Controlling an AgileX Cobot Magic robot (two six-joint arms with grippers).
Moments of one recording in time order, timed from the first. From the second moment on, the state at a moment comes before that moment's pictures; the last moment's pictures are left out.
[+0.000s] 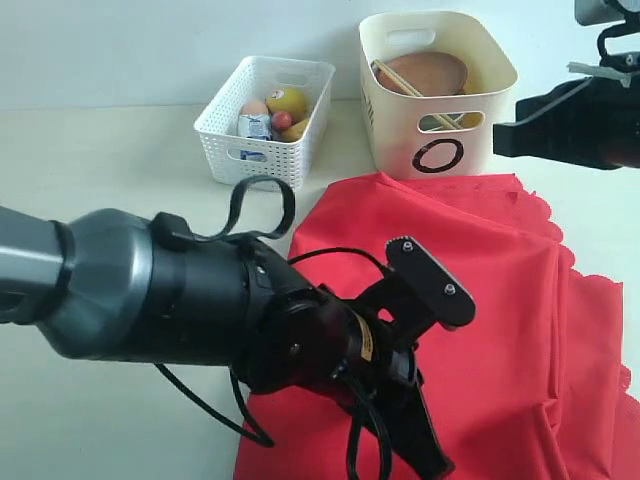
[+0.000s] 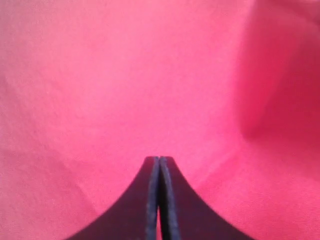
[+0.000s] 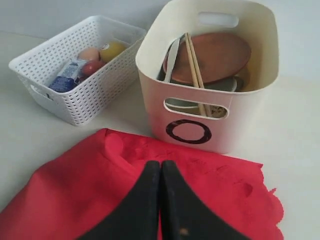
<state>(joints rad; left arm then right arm) -1.12 1.92 -1.03 -0.22 0.23 0.21 0.15 1.23 -0.62 -1.09 -0.07 1.12</state>
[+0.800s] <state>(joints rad) -0.69 1.32 -0.81 -0.18 0.25 0.22 0.29 1.72 -0.66 -1.12 -0.02 1.12</state>
